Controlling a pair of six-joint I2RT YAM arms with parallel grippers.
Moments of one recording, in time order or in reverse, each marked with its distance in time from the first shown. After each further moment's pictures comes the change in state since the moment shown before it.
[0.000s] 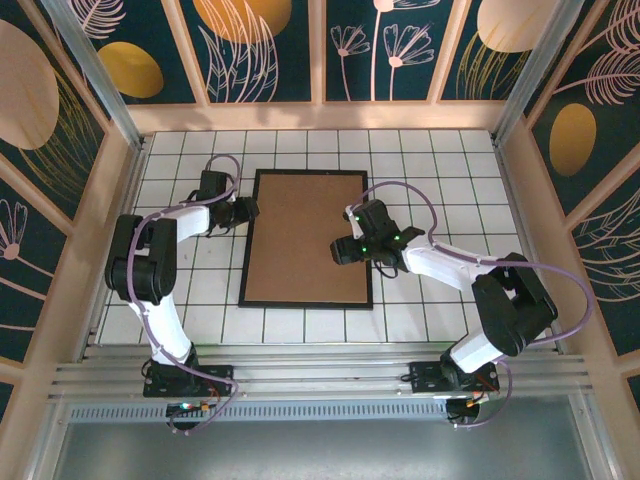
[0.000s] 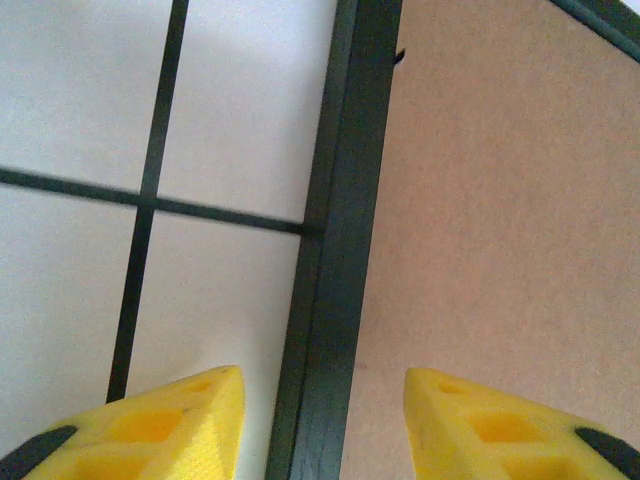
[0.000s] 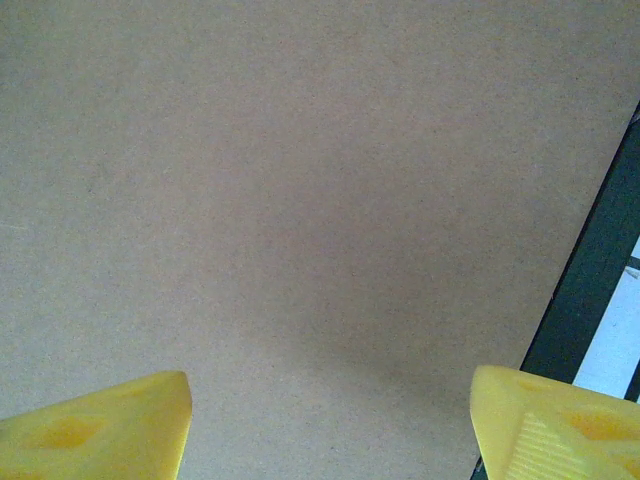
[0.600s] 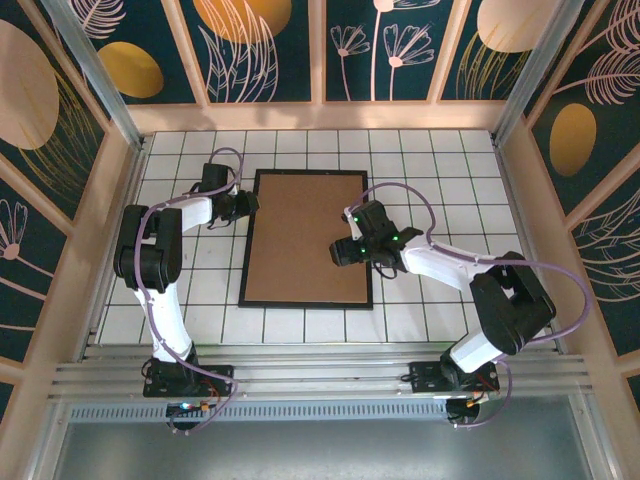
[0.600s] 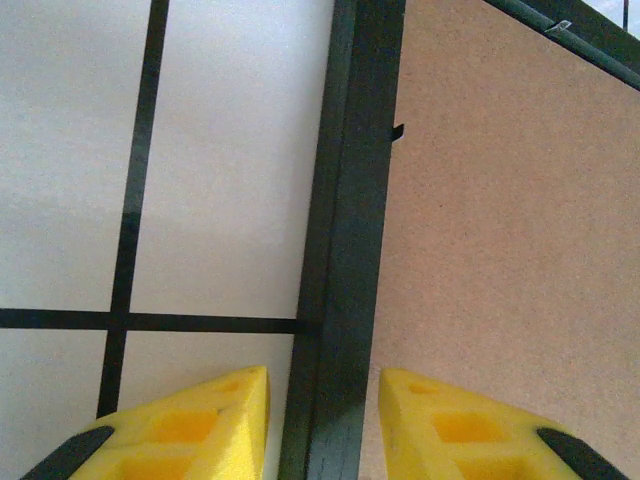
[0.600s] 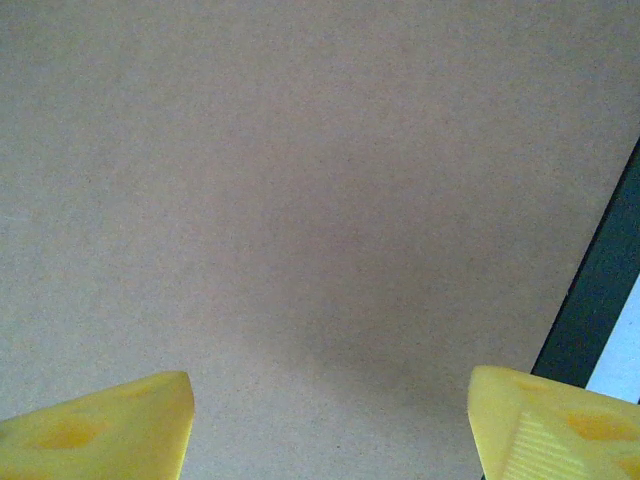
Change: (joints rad) left arm 0.013 0.100 0.111 -0.020 0.029 0.040; right arm 0.007 0.011 0.000 -0.001 -0.005 -0.001
